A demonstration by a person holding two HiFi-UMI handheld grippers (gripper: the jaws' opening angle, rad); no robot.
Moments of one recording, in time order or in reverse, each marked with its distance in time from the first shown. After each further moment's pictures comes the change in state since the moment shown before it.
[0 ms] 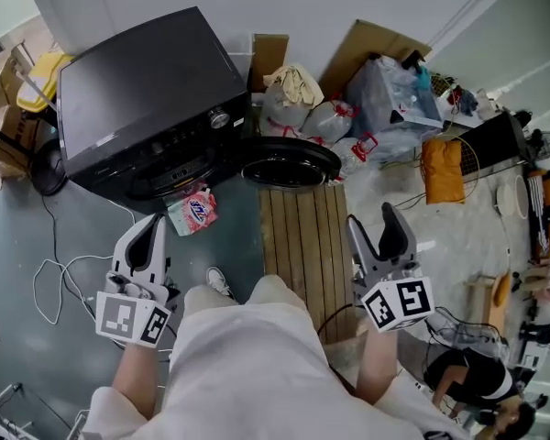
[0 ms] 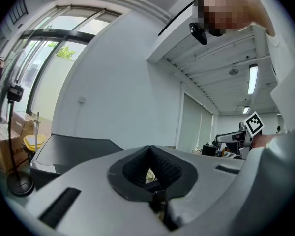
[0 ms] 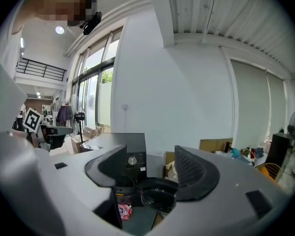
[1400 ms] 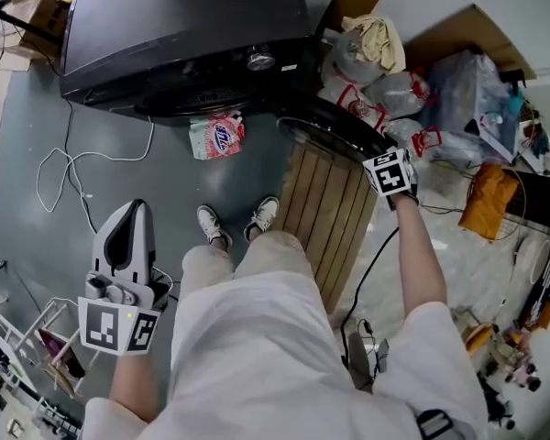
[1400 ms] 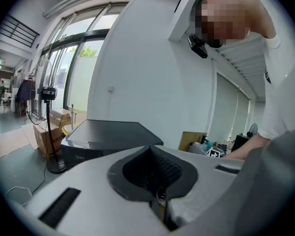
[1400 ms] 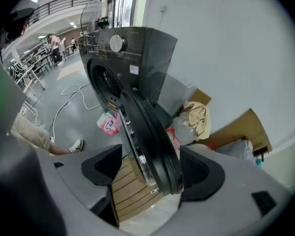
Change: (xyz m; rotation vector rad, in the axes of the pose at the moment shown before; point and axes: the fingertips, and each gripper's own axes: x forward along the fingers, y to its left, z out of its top) left arm 0.039 0.013 -0.070 -0.062 0.183 0.407; right arm 0.309 -0.150 -0.354 -0.529 0.857 0.370
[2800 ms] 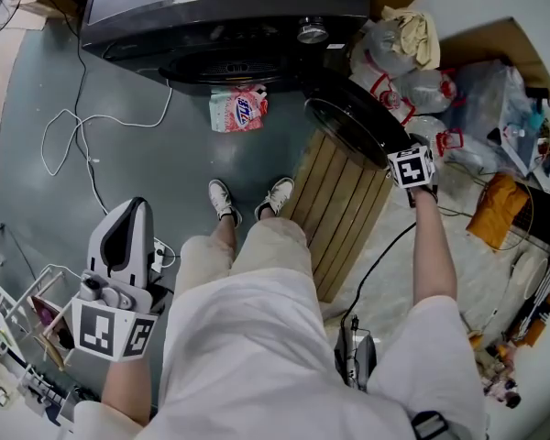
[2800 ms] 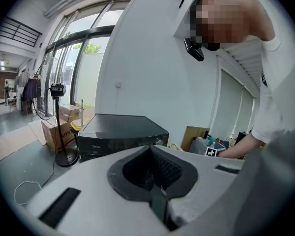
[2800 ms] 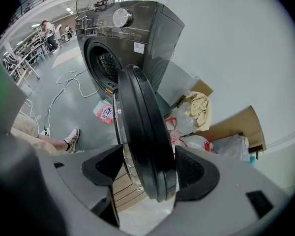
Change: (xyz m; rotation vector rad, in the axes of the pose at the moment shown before) left arm -0.056 0.044 -0.033 -0.021 0.064 0.047; right arm 0.034 0.023 -0.027 -0.035 0.143 -0.054
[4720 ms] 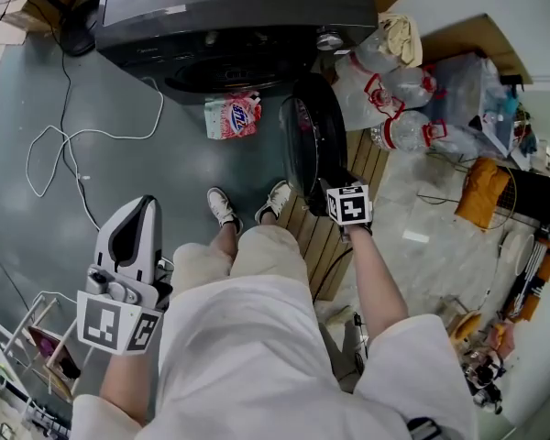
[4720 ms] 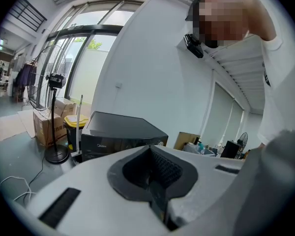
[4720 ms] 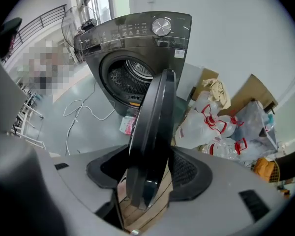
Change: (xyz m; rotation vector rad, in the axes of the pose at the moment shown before) left arm -0.038 0.084 -0.017 -0.066 -0.049 -0.138; right arm -0.040 0.249 0.025 0.324 -0.064 0.134
